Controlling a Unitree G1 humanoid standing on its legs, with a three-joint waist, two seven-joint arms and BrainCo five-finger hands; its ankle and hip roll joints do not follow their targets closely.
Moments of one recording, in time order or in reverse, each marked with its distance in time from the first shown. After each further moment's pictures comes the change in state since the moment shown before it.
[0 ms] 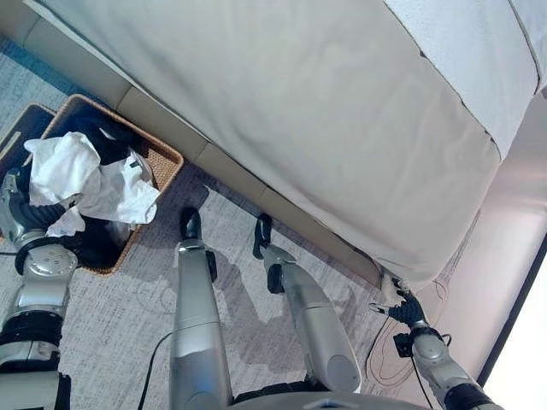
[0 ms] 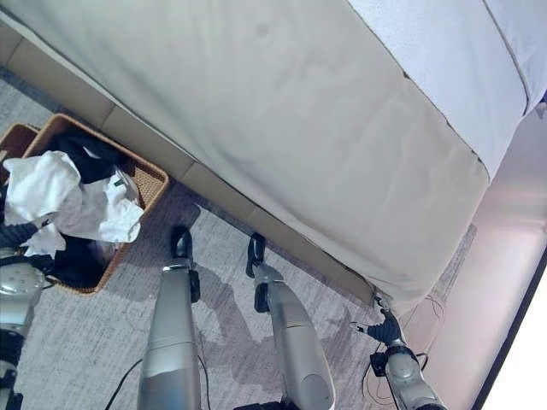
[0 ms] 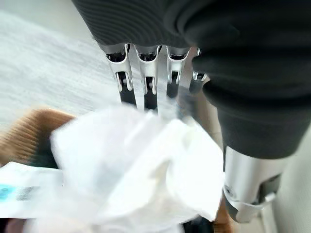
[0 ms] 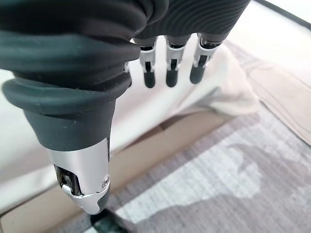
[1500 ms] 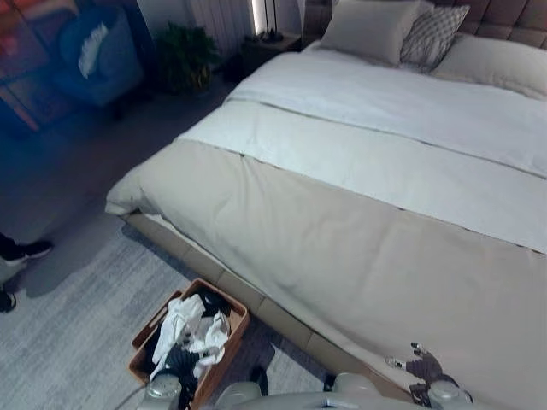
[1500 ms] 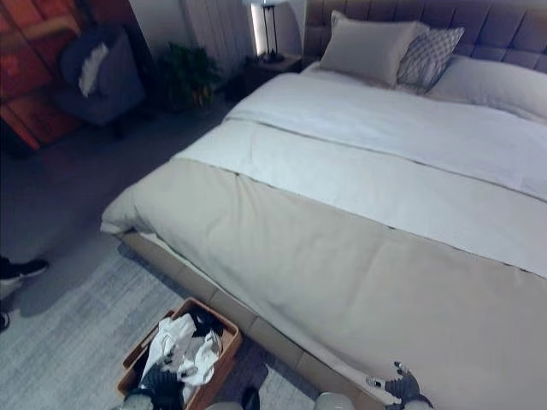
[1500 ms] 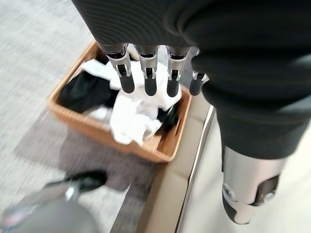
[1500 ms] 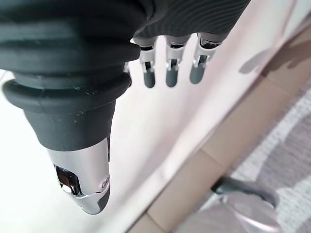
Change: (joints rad) left arm 0.388 -0.632 -0.169 0.345 -0.035 -0.047 -0.470; right arm 0.059 0.078 -0.173 0.359 -0.040 0.117 0.145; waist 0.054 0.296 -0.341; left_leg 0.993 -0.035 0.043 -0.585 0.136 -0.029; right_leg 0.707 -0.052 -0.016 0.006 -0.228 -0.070
